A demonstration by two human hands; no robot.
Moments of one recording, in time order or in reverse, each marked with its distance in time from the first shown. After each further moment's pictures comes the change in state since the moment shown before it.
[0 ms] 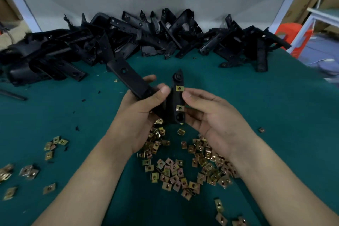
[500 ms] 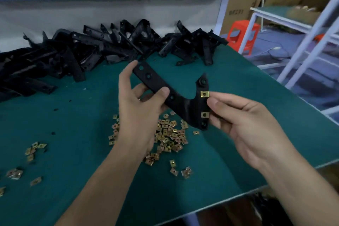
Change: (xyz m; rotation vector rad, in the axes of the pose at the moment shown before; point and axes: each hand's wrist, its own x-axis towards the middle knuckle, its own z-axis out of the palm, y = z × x) left_hand -0.082 0.005 0.110 0.163 0.010 0.190; right_hand -0.148 -0.048 -0.063 -0.042 0.315 -0.270
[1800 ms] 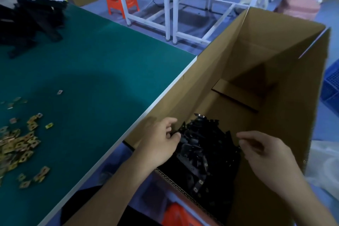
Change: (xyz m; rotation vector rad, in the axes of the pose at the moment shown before) left_hand -0.189 -0.171 0.162 0.899 -1.152 -0.286; right_hand -0.267 0.044 -0.275 -0.857 0.850 0.297
